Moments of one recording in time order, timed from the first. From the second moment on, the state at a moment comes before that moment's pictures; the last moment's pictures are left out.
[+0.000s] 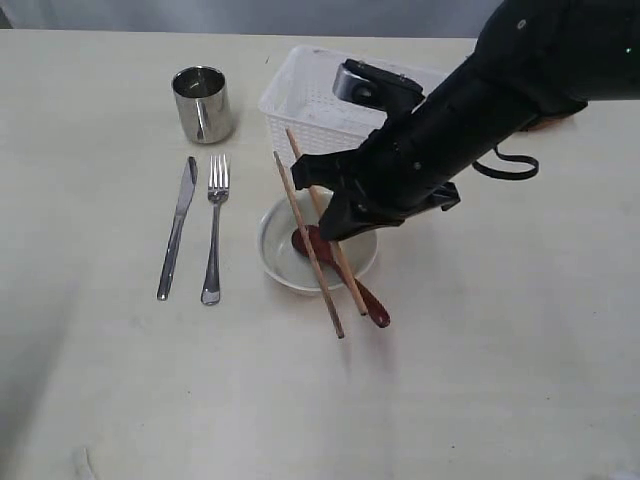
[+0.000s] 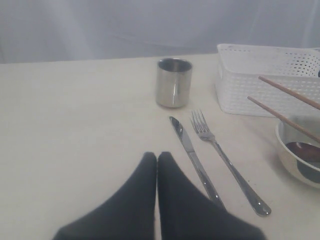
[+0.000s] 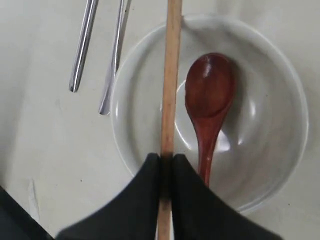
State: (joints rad) left arm -0.22 0.00 0.00 -0.17 0.34 0.11; right arm 0.53 1.73 -1.01 0.72 0.73 -0.29
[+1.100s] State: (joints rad) left arm -0.22 0.00 0.00 -0.17 0.34 0.11; right arm 0.53 1.73 -0.98 0.76 0.68 -0.30
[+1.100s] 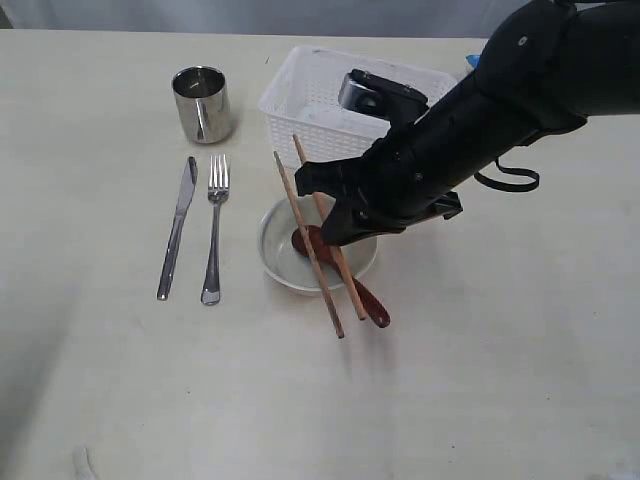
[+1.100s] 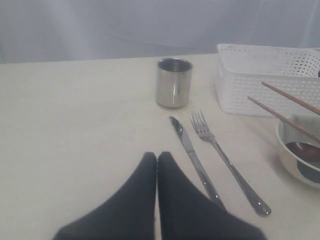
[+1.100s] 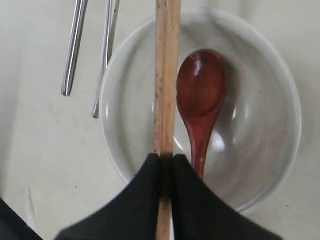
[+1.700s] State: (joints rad) left arm -0.22 0.00 0.00 -0.17 0.34 0.11; right arm 0.53 1.73 -0.98 0.77 0.65 -0.30
